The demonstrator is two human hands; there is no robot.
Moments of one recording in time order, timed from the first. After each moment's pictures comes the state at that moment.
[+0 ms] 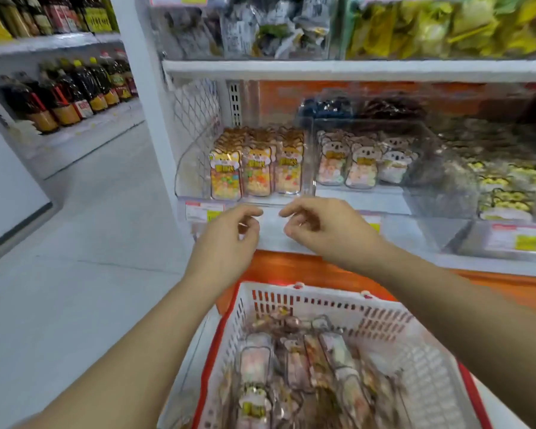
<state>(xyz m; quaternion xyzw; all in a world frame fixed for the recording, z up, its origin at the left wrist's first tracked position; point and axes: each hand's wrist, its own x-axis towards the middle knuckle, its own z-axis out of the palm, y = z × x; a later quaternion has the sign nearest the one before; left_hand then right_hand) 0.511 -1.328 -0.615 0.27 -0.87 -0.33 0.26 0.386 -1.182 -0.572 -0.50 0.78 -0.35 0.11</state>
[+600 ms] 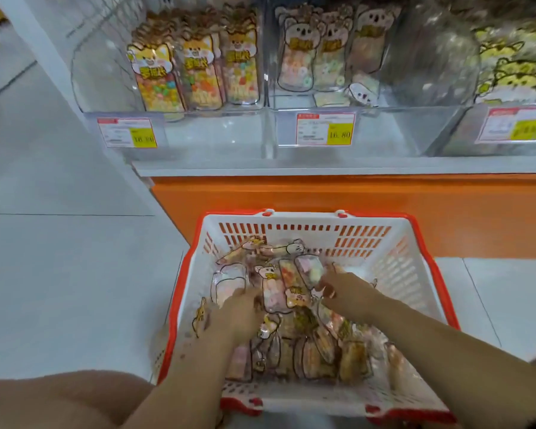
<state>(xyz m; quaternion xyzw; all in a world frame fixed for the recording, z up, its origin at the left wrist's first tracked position) 0.545 -1.242 -0.857 0.27 -0.89 -0.28 -0.24 0.382 -1.057 -0.825 -0.36 0.86 -0.06 0.37</state>
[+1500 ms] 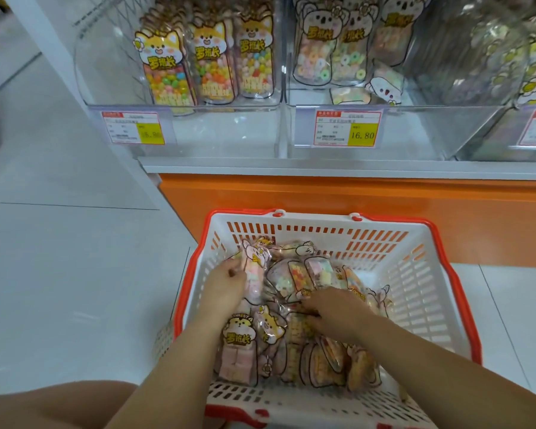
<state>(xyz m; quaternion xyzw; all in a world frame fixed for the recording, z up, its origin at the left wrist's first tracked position) 0.534 -1.273 -0.818 0.47 -0.74 -0.48 -0.01 0.408 -1.084 -0.840 -0.50 0.80 0.06 0.32</state>
